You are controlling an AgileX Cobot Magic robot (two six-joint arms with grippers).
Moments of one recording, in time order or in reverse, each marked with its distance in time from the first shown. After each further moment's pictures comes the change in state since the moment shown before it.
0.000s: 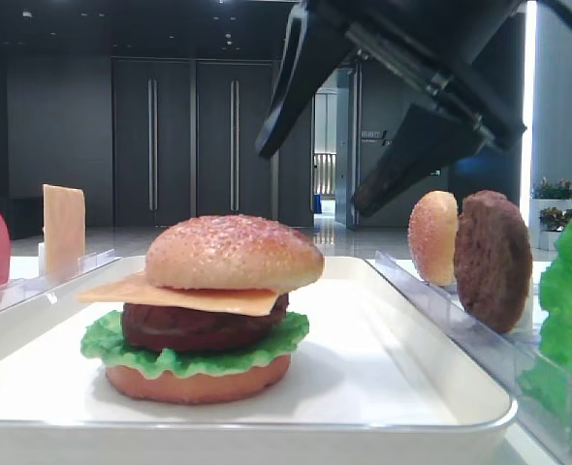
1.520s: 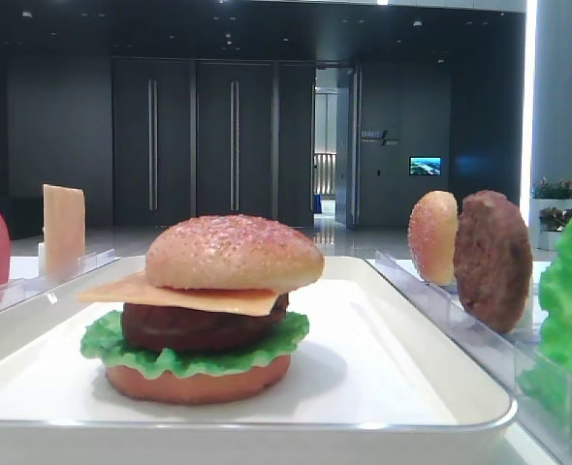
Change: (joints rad) left arm 0.000 0.000 0.000 0.000 0.000 0.000; right arm -0.567 -0.201 -0.223 -0.815 0.455 0.347
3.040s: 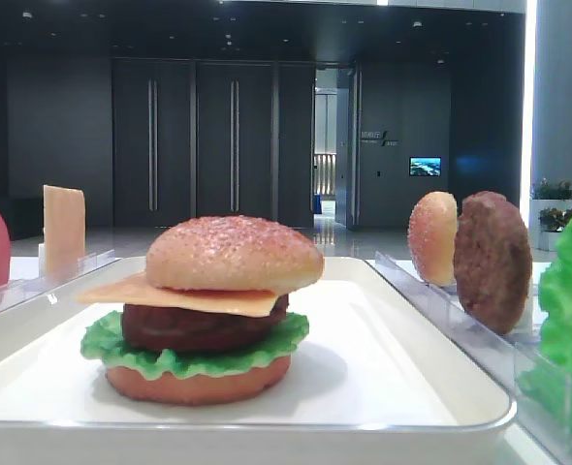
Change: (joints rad) left arm 0.000 0.000 0.000 0.001 0.000 0.000; right arm 0.000 -1.173 0.642 0.002 0.150 0.008
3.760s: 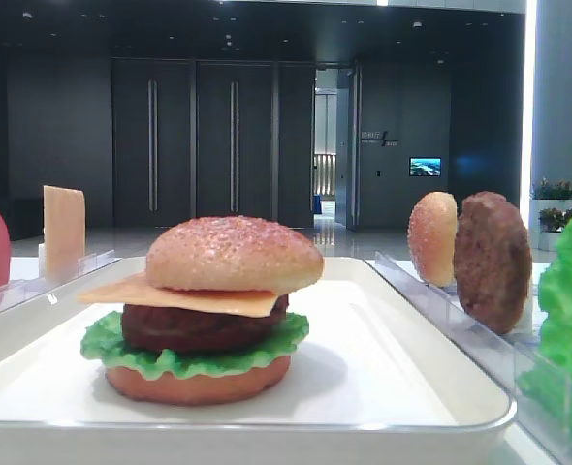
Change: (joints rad) left arm 0.000 0.000 0.000 0.000 0.000 0.000; right arm 0.000 -0.240 0.032 0.003 -0.034 -0.030
